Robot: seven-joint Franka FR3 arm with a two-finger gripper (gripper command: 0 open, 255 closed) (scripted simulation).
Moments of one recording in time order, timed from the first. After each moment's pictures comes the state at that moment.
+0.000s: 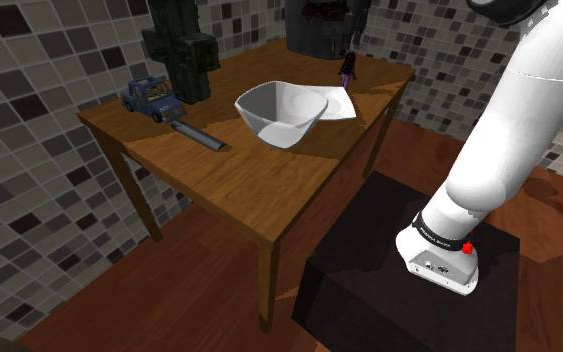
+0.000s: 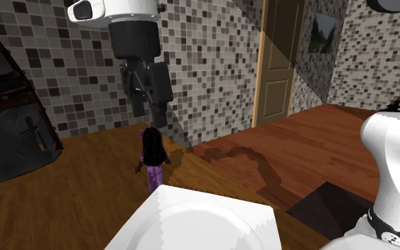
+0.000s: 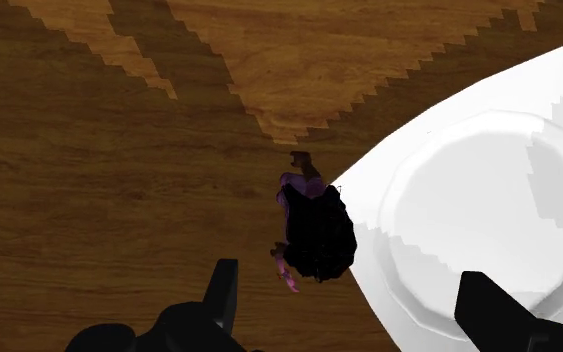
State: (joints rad) arm -0.19 0.14 -0.40 -1.57 0.04 1.64 -0.66
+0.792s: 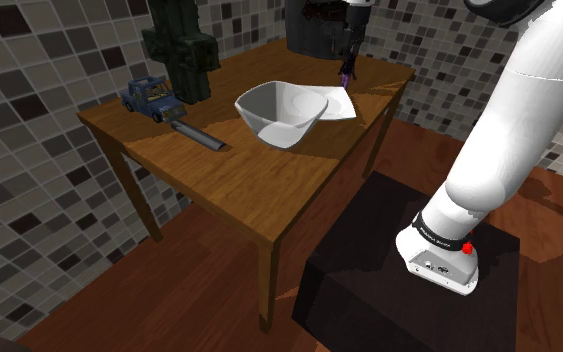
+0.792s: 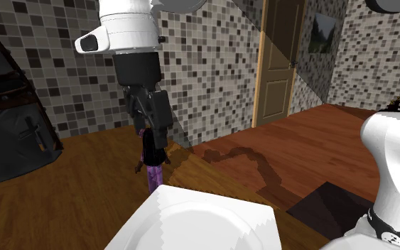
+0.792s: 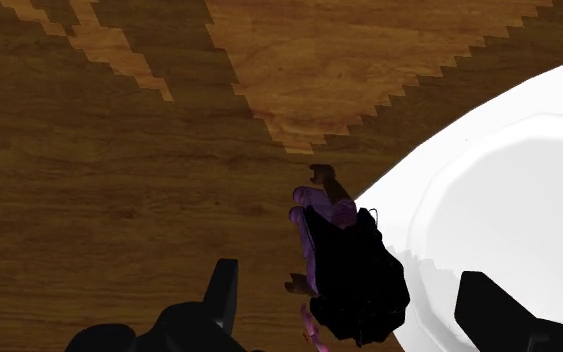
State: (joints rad) arm -0.20 0.15 -0.41 -1.67 0.05 1.74 -0.67
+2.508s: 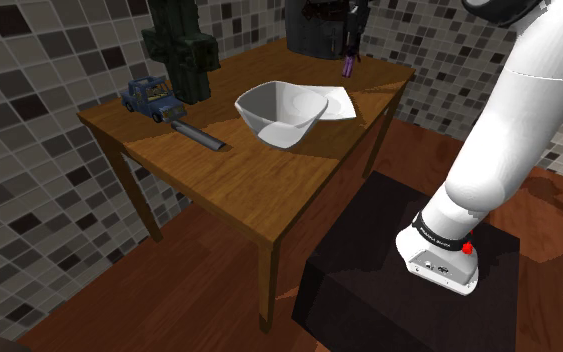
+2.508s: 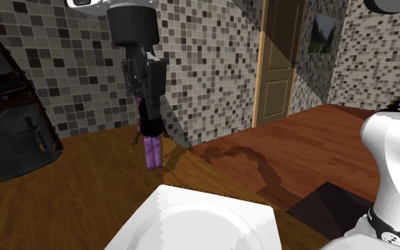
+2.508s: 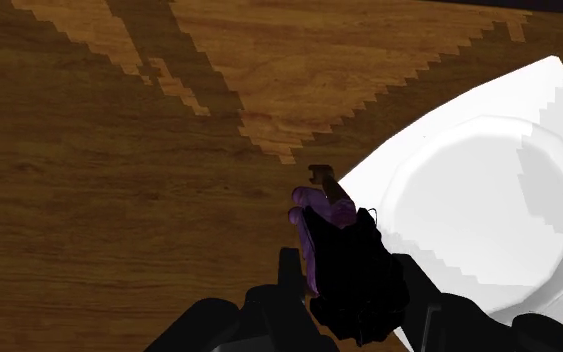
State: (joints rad) arm -0.21 0.16 -0.41 -1.50 0.05 1.57 -0.68
